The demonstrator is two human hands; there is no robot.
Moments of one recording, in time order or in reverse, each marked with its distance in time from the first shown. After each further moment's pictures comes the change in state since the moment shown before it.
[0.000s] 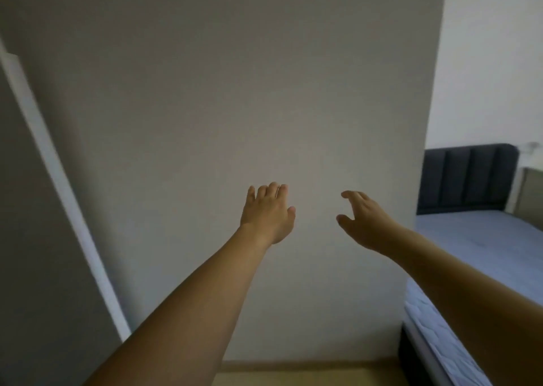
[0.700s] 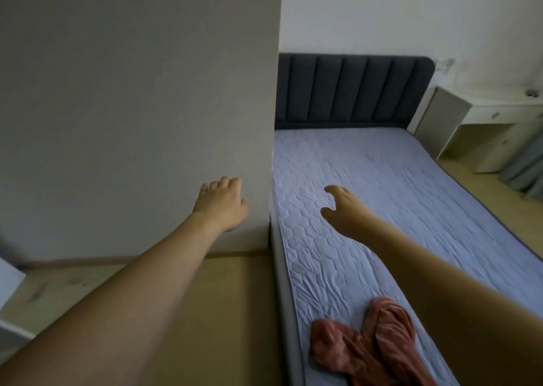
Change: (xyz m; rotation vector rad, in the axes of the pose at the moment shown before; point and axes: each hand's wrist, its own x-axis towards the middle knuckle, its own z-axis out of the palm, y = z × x) left_hand 0.047 0.453 0.198 -0.212 -0.410 -0.085; right_hand -0.109 0.529 -0.066 -0.029 -0.327 0.314
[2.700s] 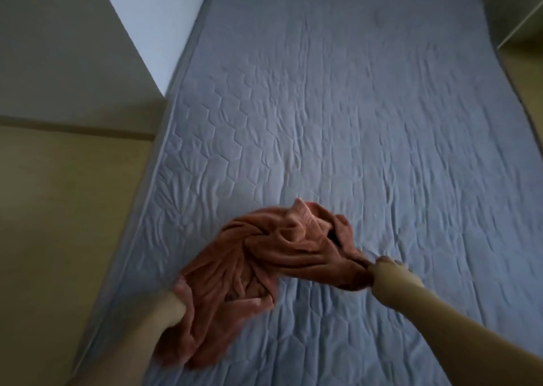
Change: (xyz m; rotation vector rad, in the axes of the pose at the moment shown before) left_hand 0.004 0.441 0.614 -0.193 -0.328 -1.099; right_hand 0.056 0.768 0.144 -0.540 -0.760 0.116
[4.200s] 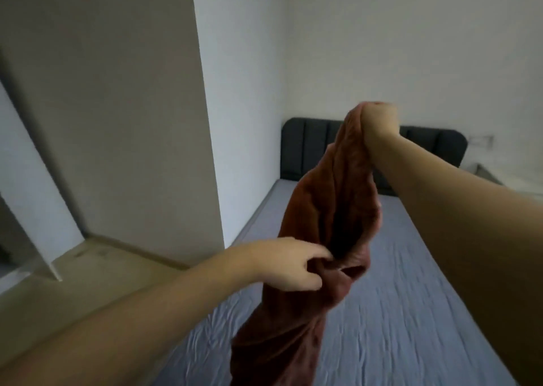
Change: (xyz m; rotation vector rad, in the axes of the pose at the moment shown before) left_hand -0.526 0.133 -0.499 0.122 -0.166 1.186; right_hand -0.520 0.056 -0.501 1.335 1.032 -0.593
